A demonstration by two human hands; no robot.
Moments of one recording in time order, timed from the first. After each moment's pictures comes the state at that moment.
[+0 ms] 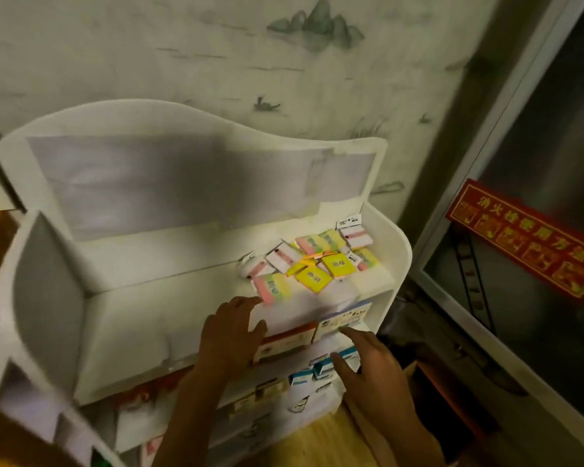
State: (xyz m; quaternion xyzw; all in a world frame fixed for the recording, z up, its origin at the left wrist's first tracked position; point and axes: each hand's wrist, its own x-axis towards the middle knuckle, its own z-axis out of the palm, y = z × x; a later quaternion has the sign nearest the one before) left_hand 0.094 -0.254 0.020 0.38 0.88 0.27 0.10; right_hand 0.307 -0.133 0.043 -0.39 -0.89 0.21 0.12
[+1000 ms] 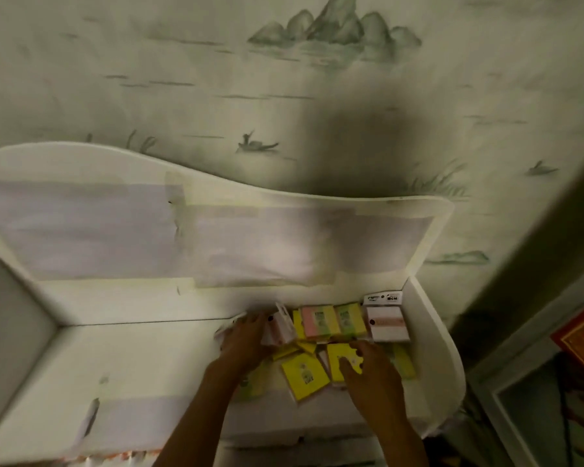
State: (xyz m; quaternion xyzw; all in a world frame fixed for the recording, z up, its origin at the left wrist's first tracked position) left_hand -0.031 -0.026 -0.038 0.24 0.94 0.15 0.17; right_hand 0.153 0.146 0.014 -0.33 -0.88 0.33 0.08
